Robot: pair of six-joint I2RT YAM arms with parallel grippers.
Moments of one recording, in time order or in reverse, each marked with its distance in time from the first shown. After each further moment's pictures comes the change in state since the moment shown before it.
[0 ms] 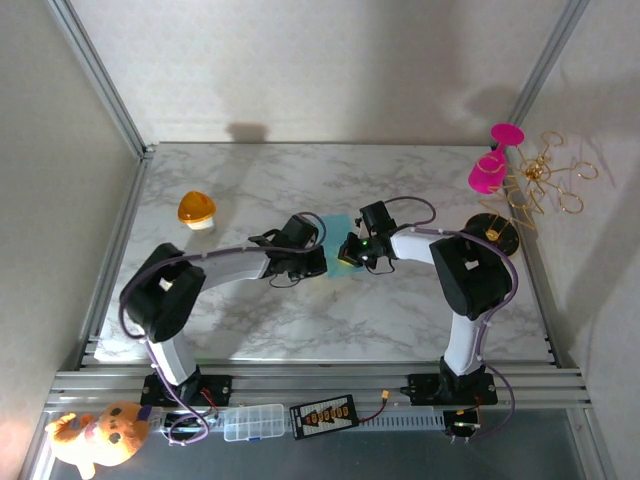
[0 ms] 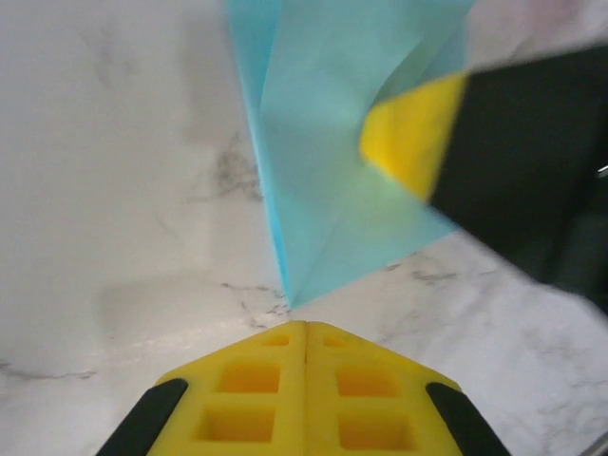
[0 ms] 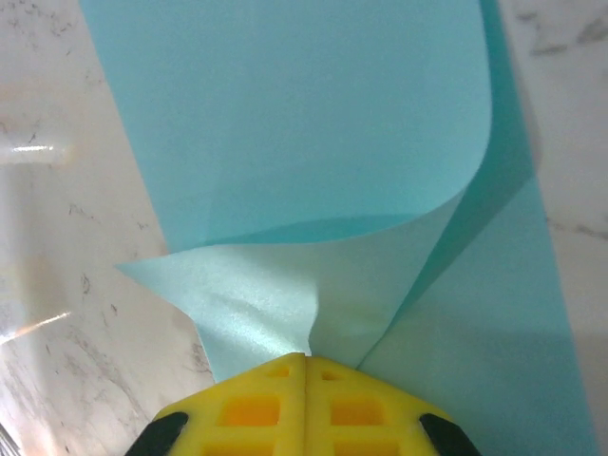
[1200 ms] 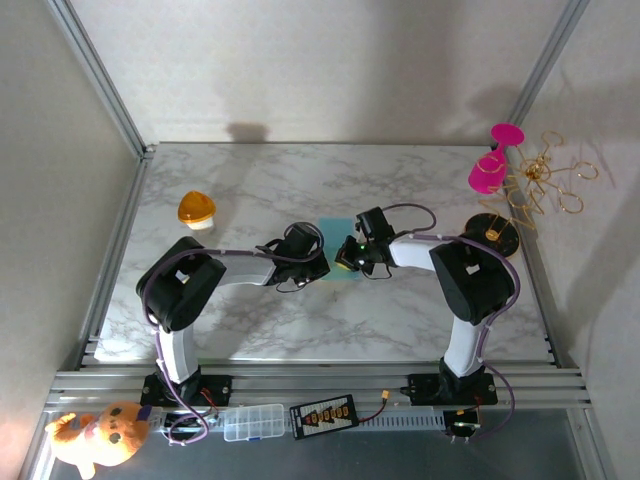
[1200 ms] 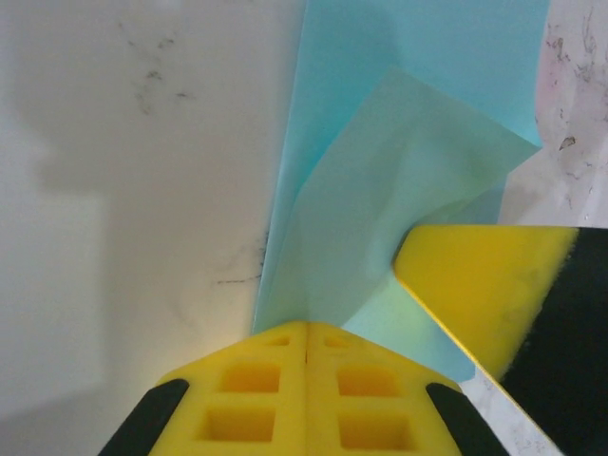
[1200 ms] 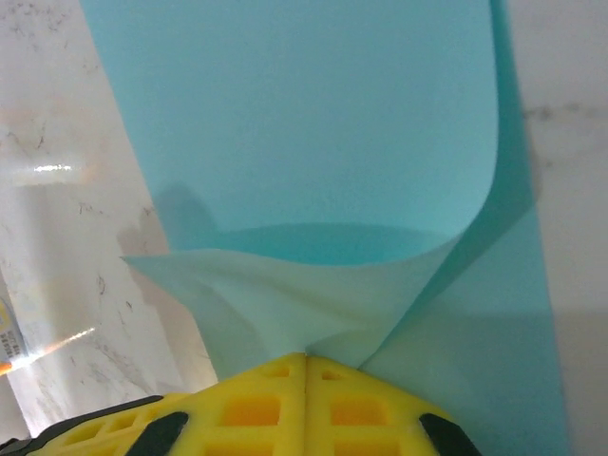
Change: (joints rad) left arm -0.018 0.135 -0.059 0.212 -0.024 -0.193; right arm 0.021 -0.029 -0.047 0.063 0.027 0.084
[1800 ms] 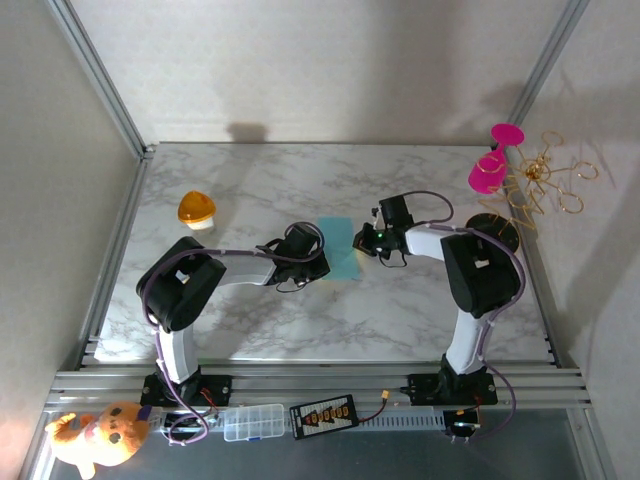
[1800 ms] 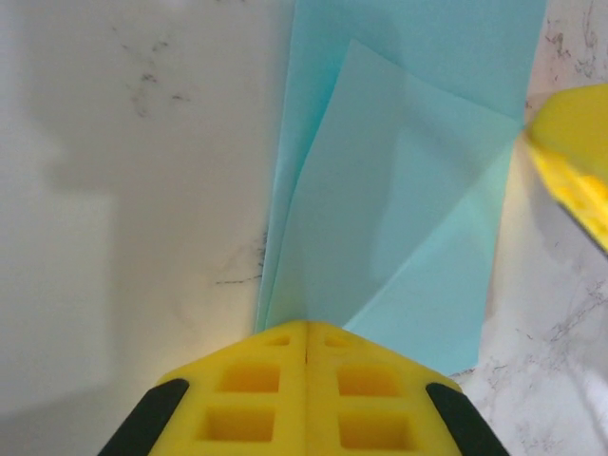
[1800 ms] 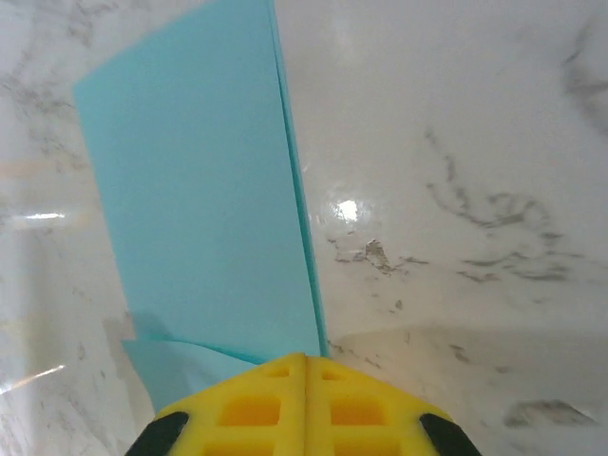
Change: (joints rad) left arm -0.001 0.000 0.002 -0.004 0.000 0.019; right arm -0.146 0.000 0.031 0.005 -0.018 -0.195
